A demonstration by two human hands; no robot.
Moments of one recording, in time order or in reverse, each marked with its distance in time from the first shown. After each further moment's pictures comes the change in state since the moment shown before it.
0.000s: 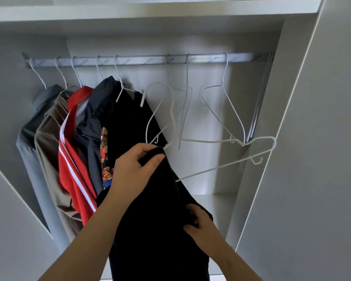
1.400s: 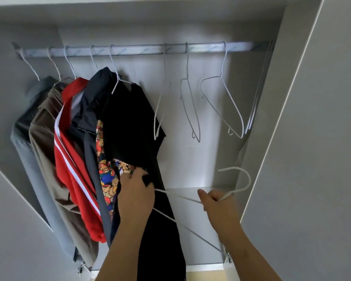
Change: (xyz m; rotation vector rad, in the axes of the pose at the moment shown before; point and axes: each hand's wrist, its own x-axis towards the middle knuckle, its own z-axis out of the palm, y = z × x) left_hand -0.043 -0.022 0.029 0.461 0.010 -0.426; right_hand -0.013 -0.034 -0.029 0.190 0.480 0.125
